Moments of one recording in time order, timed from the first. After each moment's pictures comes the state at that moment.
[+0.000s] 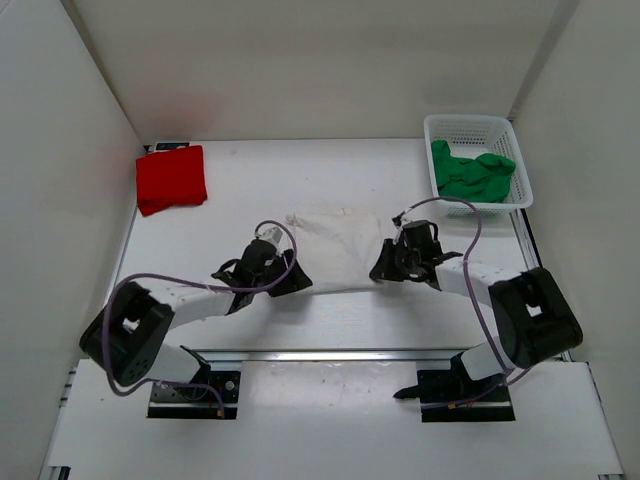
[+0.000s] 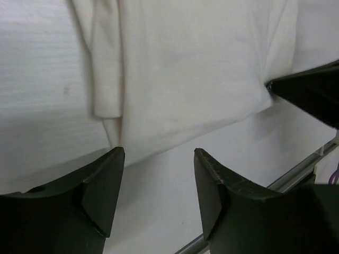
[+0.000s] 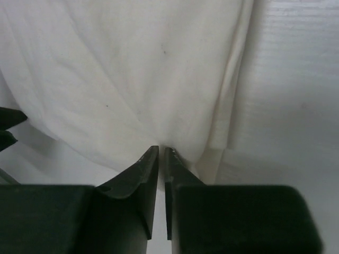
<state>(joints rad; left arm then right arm) -0.64 1.42 0.51 0.20 0.13 -0.81 0.37 1.49 0.62 0.04 -0.32 0.50</state>
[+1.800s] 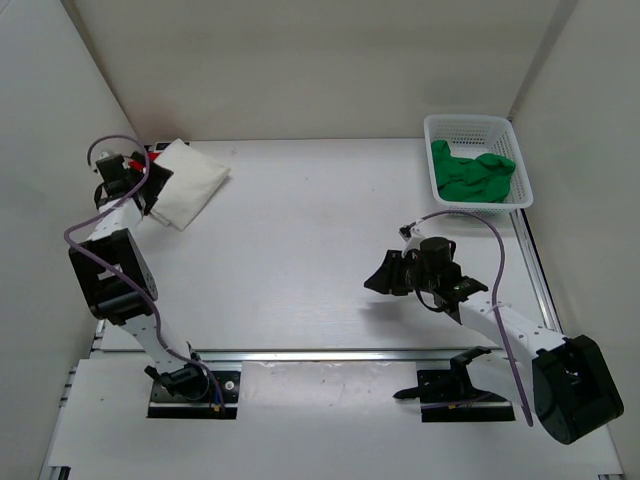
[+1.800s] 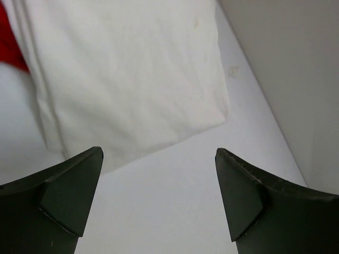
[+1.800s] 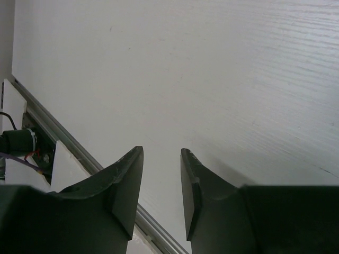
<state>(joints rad) 0.36 1.80 1.30 -0.06 0.19 -0.70 0.41 1.07 0.43 0.03 -0.47 0.54</state>
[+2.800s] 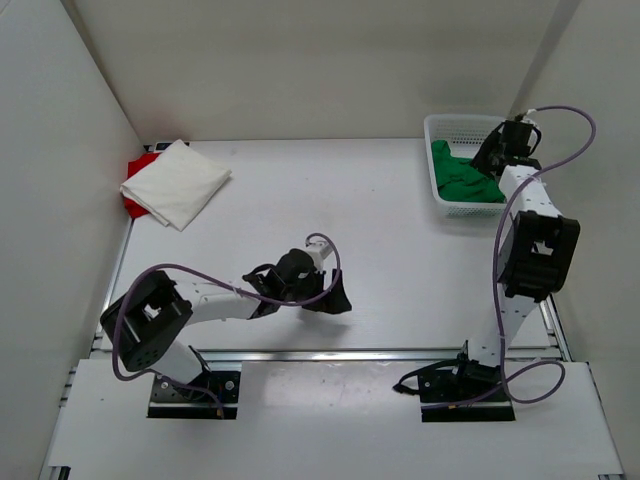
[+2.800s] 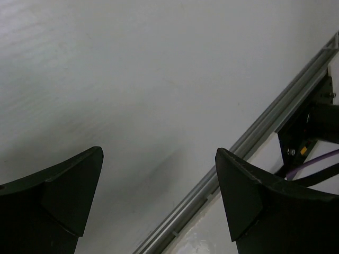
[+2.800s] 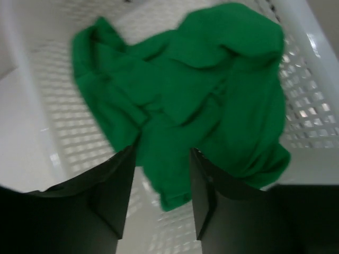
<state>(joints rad) -0.88 1.50 0.64 0.20 0.19 -0.66 -0.20 1.91 1.58 -0.25 0.03 0.36</state>
